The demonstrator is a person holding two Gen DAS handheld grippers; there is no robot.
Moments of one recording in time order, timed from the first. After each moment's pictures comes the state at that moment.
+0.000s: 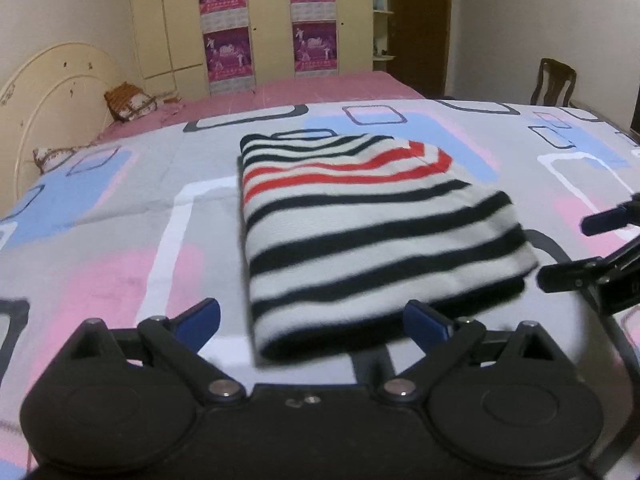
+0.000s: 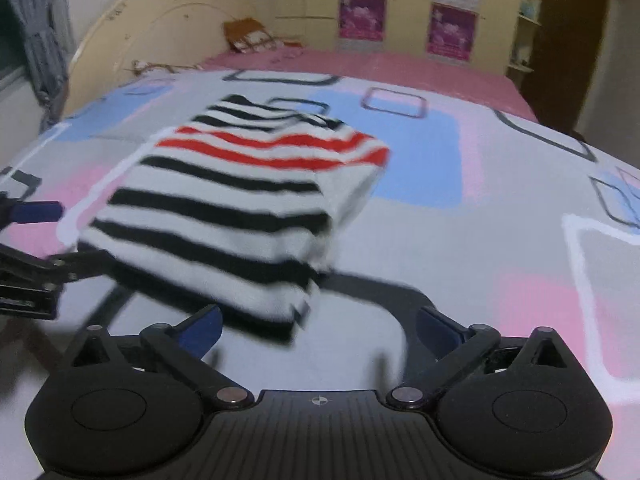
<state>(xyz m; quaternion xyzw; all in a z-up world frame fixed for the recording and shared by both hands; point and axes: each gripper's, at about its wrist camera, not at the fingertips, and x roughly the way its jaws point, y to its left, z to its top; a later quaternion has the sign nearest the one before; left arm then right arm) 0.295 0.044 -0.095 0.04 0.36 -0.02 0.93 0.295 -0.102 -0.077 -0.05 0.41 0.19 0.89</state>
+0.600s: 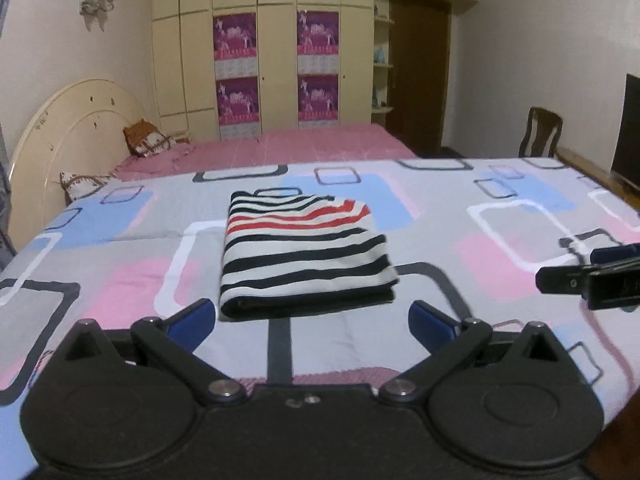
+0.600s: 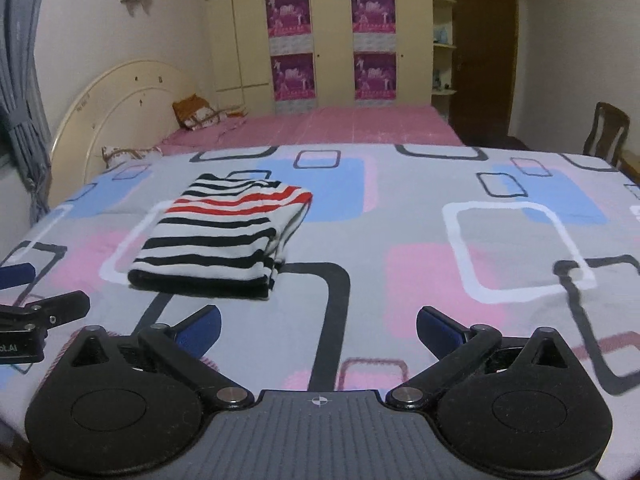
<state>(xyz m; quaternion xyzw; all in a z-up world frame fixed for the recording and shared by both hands) 0.144 -0.027 0.002 0.02 0.29 -0.01 0.96 0.127 -0.179 0.023 0.03 0.33 0.11 0.94</state>
